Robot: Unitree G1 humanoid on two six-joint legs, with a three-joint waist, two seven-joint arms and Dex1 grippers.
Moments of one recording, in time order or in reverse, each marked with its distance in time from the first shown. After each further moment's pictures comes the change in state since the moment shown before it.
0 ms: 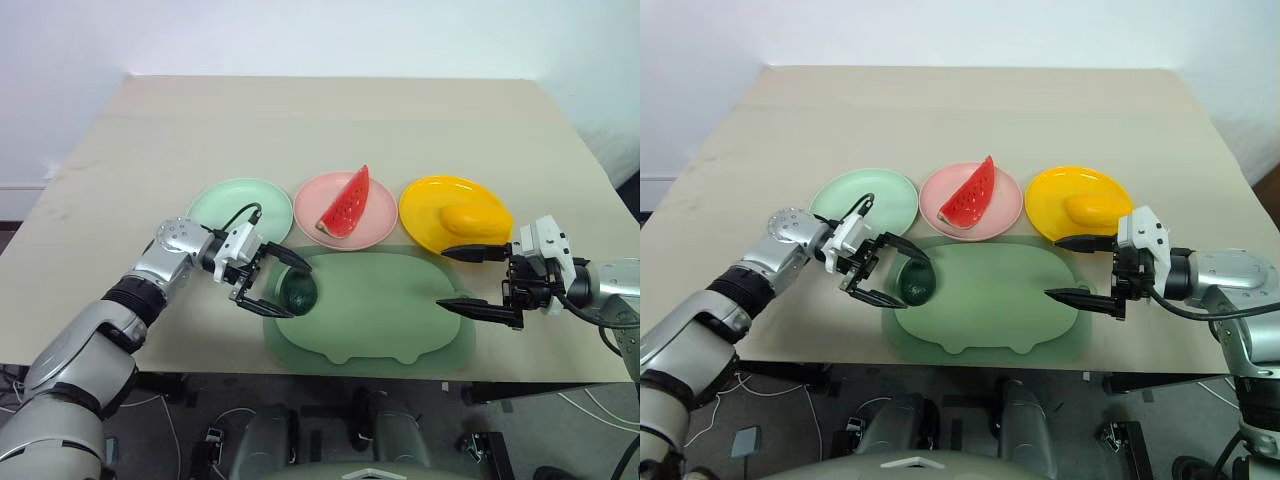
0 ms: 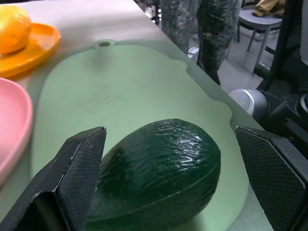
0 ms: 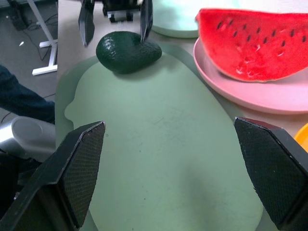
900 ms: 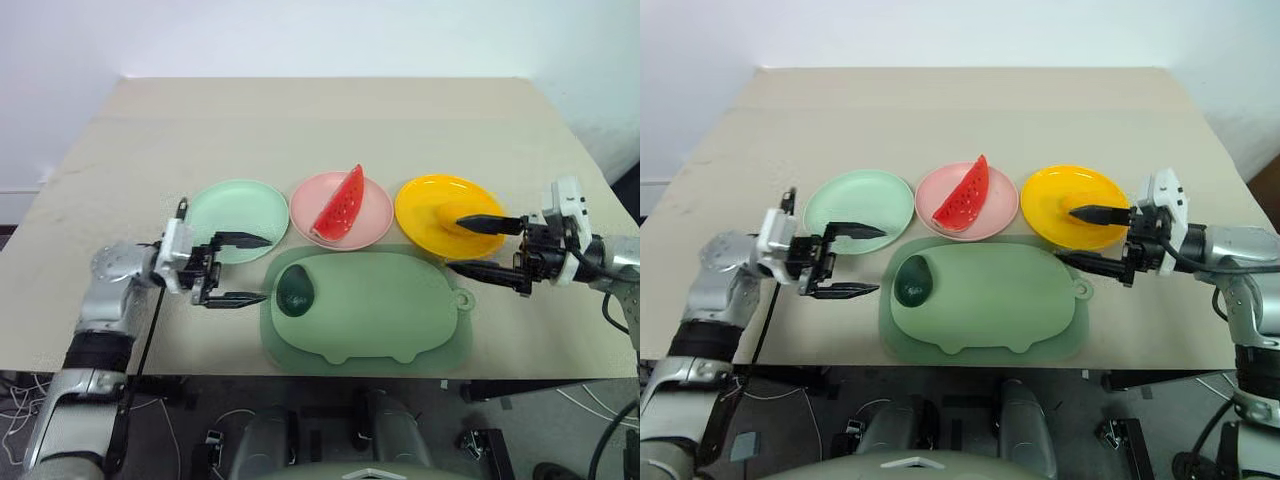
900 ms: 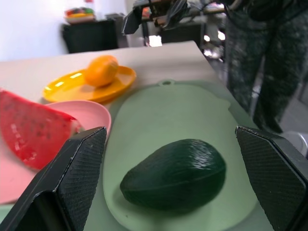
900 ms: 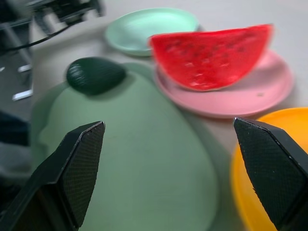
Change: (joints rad) left arm 0.294 -0.055 0.654 -0.299 0.200 0.243 0.000; right arm -0.090 0.009 -0.050 0.079 -0.008 0.078 0.046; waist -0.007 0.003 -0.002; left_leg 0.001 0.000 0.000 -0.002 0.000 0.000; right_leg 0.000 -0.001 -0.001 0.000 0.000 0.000
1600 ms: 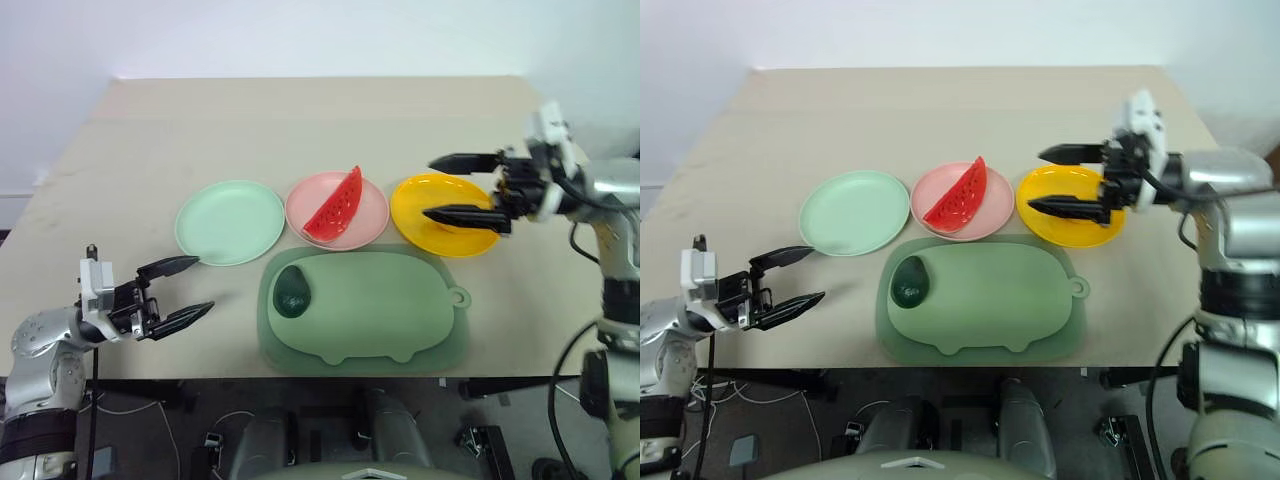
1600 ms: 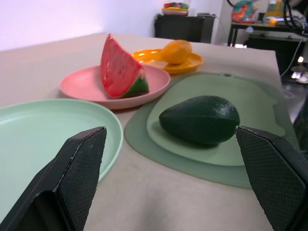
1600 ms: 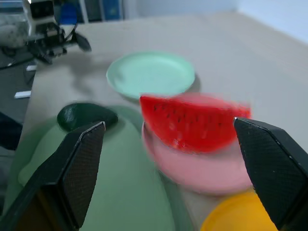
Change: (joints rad) left arm 0.453 0.026 0.436 -0.208 -0.057 0.120 0.133; right arm -0.297 0.034 0.039 0.155 -0.120 0.081 0.061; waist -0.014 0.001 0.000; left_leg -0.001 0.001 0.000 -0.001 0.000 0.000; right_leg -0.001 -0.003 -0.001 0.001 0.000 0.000
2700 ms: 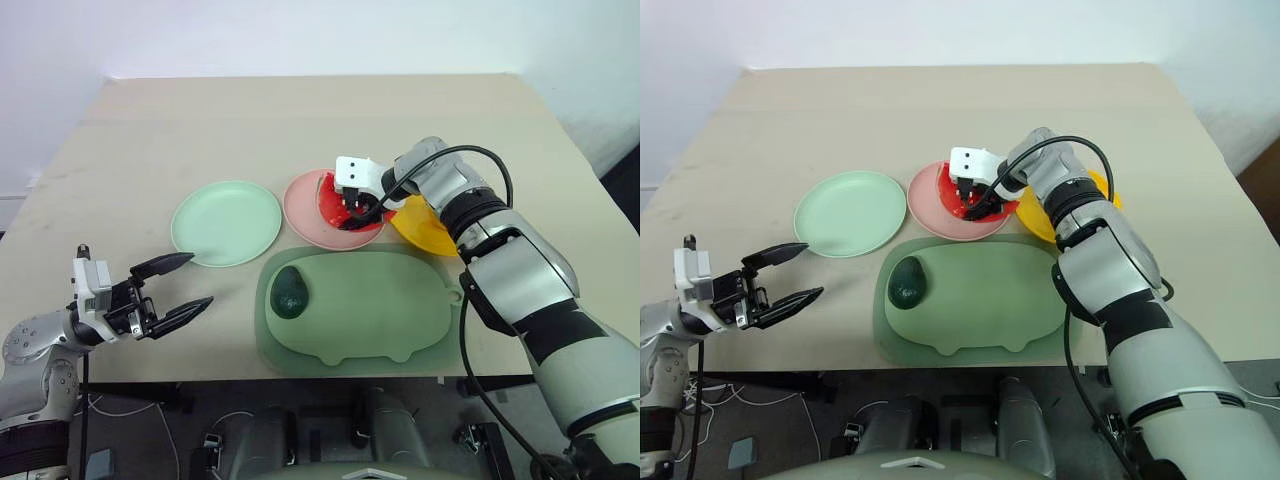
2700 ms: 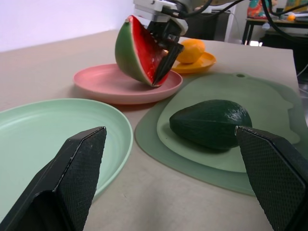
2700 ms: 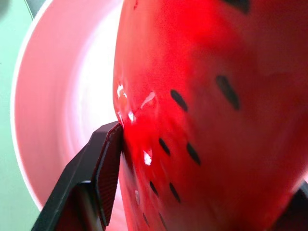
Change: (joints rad) left arm 0.085 -0.001 0.037 -0.128 -0.004 0.042 0.110; right arm -0.834 0.537 0.741 1.227 -0.617 -0.623 -0.247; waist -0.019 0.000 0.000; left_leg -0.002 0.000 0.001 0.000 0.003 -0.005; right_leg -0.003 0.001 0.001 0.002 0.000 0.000
